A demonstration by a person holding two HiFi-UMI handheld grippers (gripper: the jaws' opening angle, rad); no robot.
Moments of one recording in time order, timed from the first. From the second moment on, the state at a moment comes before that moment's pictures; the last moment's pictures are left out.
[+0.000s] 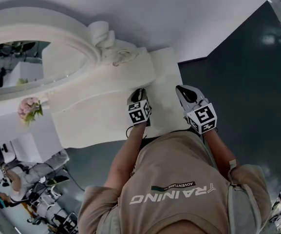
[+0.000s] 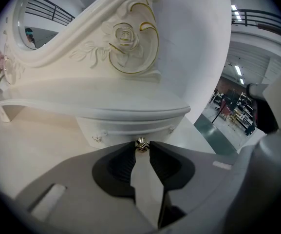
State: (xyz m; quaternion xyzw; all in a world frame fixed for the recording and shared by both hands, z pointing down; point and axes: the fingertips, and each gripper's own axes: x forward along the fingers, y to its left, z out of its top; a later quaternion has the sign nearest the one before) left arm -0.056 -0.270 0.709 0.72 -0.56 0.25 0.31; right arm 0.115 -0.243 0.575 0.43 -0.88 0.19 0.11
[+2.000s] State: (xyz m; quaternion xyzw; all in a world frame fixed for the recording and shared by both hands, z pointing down) left arm -0.128 -0.186 0.672 0.72 -0.58 0.22 0.31; right arm 0.061 -0.200 0.558 0.42 -0.88 0.18 0.13
